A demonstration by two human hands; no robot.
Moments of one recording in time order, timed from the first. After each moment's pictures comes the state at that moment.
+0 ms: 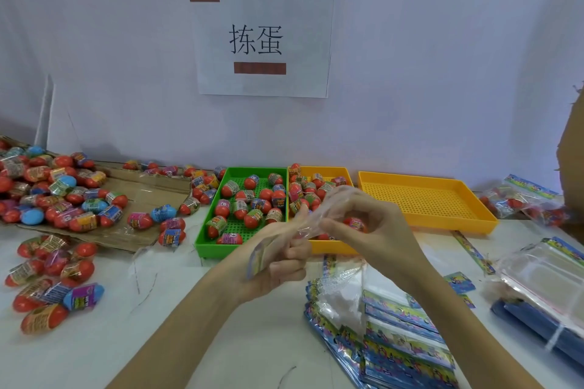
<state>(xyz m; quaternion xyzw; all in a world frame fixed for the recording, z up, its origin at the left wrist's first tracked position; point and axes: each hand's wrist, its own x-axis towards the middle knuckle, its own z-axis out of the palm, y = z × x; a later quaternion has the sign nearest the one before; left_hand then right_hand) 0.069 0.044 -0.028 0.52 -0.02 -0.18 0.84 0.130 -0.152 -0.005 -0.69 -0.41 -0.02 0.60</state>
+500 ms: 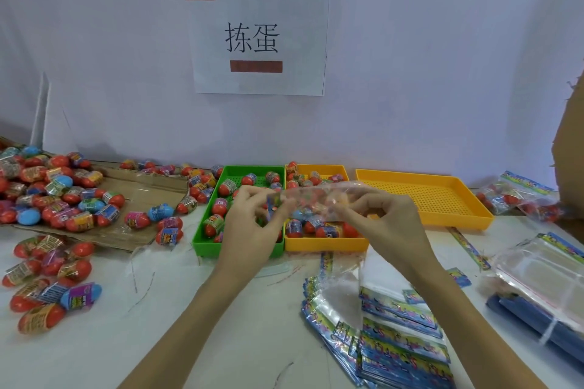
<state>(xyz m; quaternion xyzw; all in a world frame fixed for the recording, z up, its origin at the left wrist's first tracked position) 0.068 0.046 -0.028 0.82 0.03 0.32 0.48 0.143 -0.163 -0.008 -0.78 -0.26 -0.09 0.56</state>
